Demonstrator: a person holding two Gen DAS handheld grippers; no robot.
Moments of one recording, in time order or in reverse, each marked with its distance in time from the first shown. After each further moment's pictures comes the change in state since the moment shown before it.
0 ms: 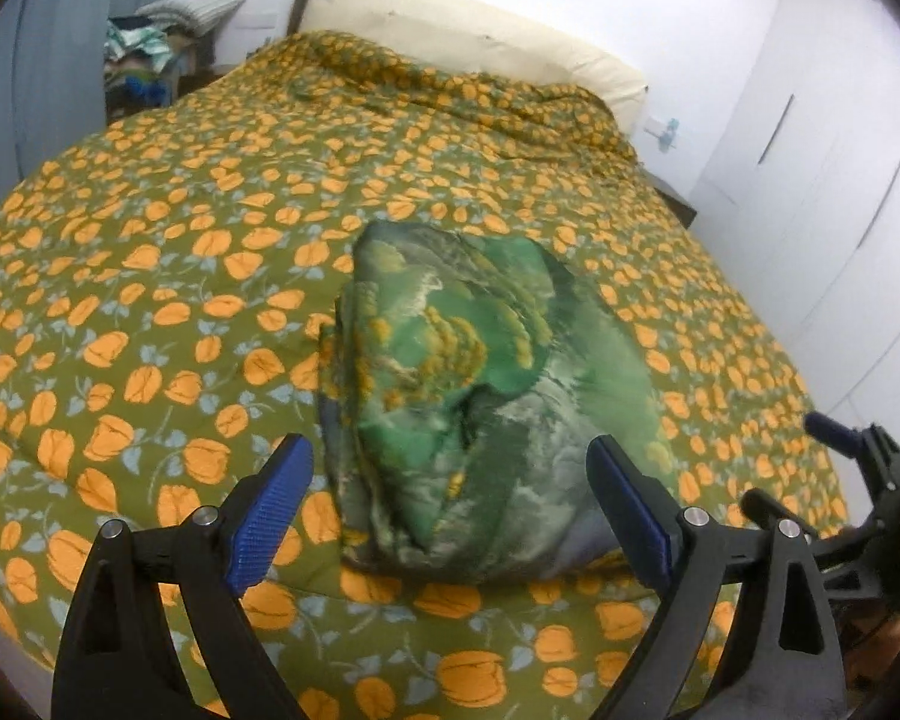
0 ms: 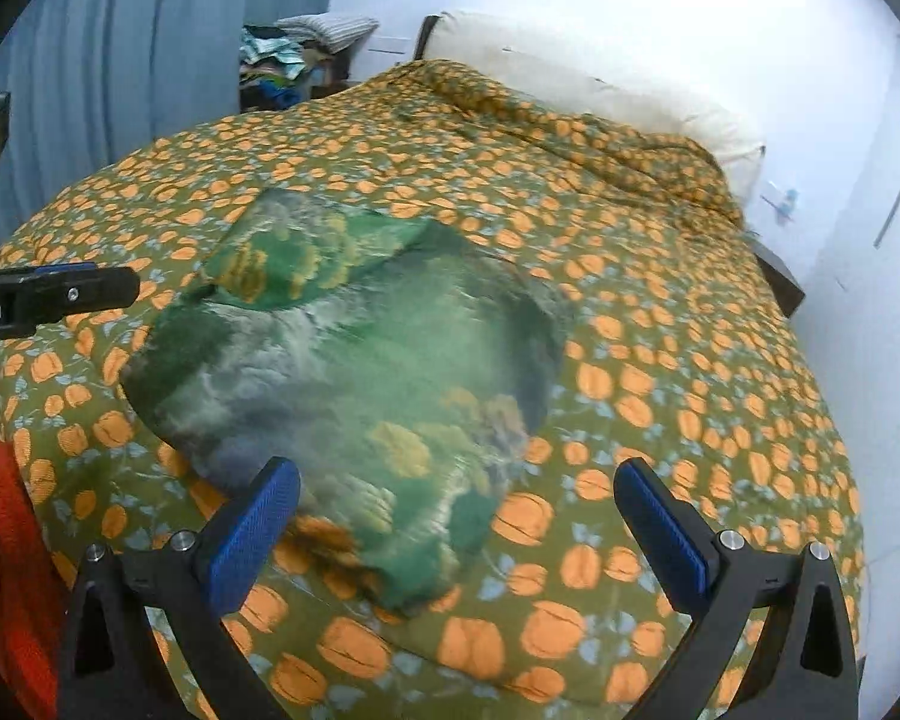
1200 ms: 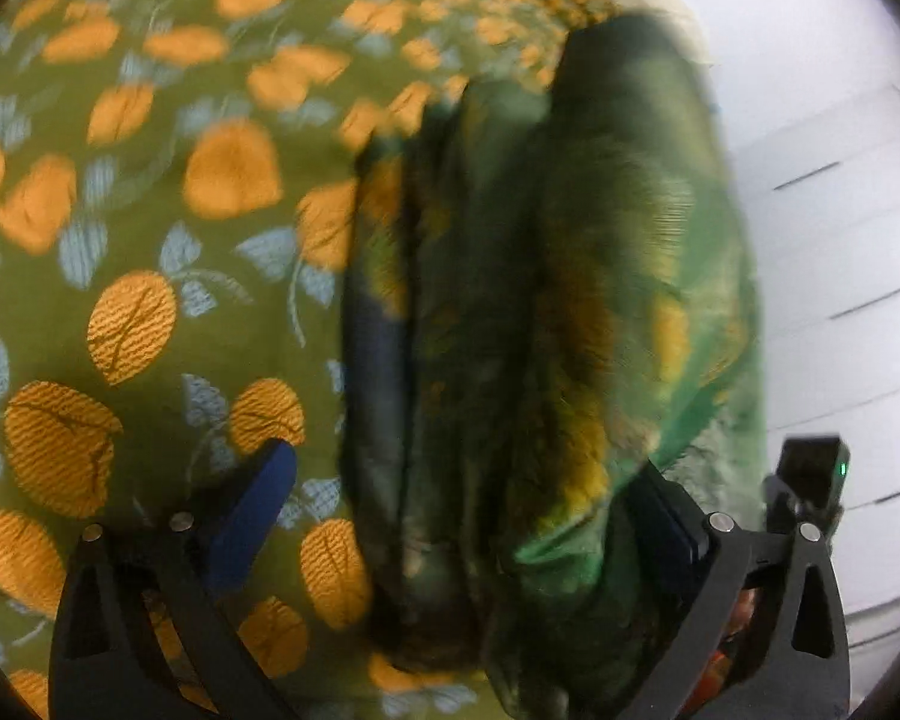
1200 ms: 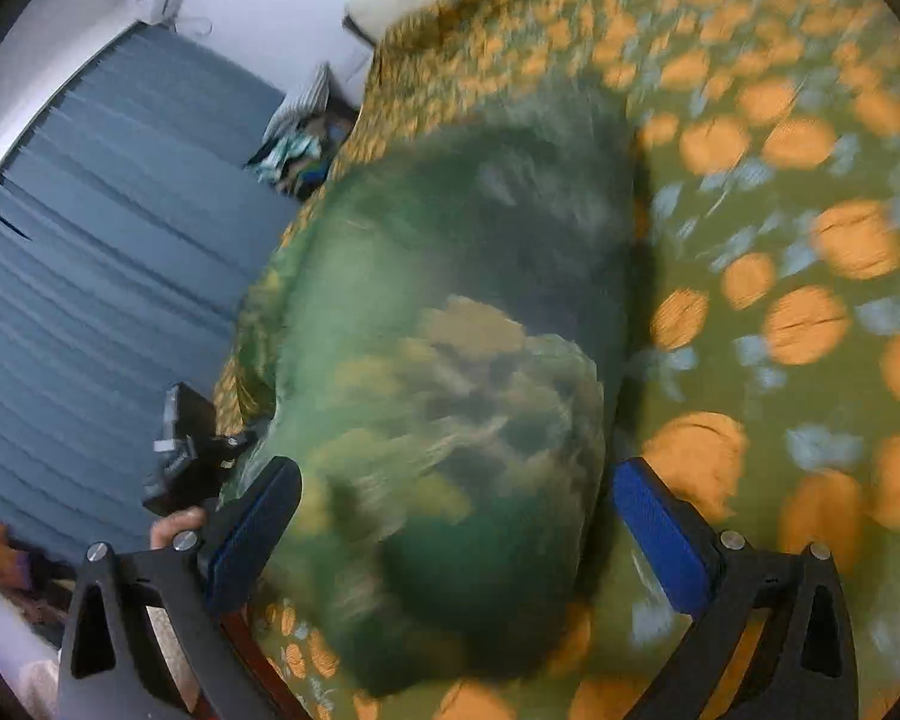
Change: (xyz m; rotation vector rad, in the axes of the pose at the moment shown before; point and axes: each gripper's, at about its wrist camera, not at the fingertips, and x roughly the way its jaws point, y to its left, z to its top) left arm 0.172 0.111 -0.023 -0.310 0.355 -0.249; right arm 0.174 -0.093 -0.056 0.656 0.161 0.760
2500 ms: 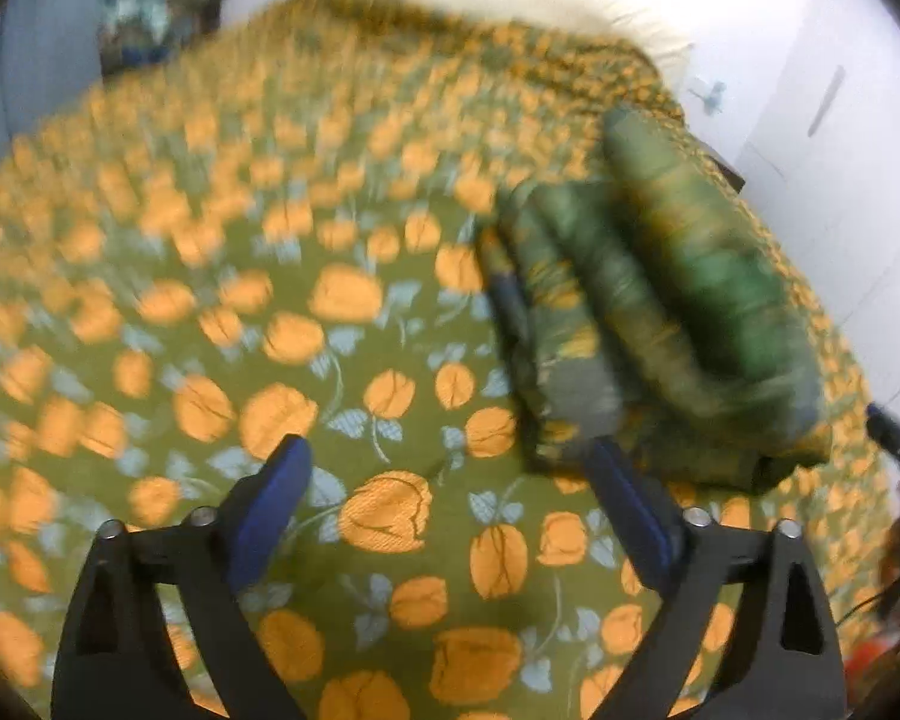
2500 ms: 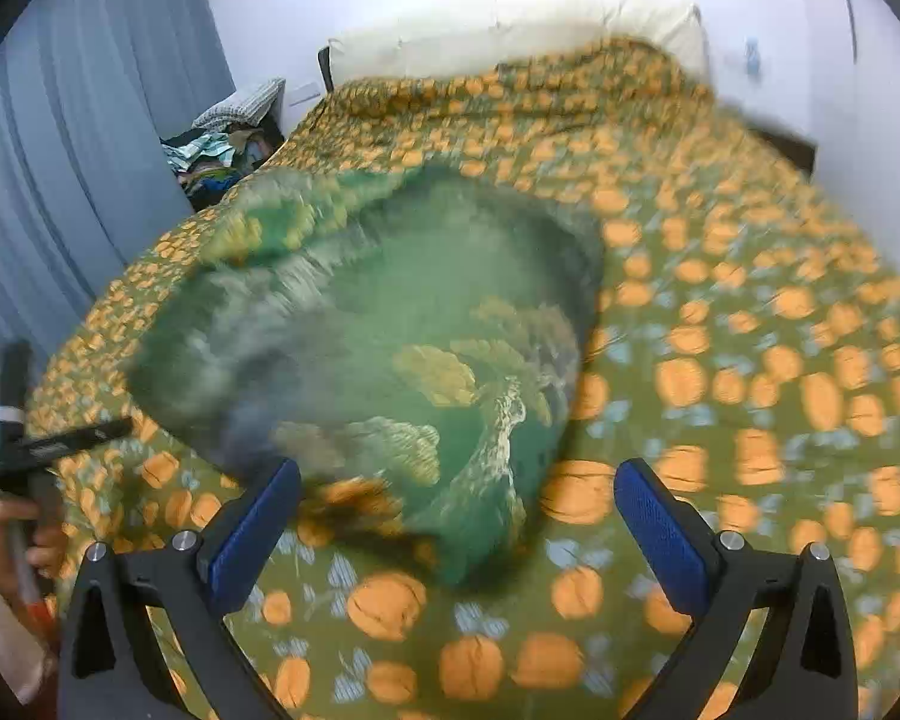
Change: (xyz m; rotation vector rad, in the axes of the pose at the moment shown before) left arm -0.040 -0.148 -0.034 0.336 -0.312 0.386; right arm -0.092 0.060 0.021 -0.339 -0.244 -0.527
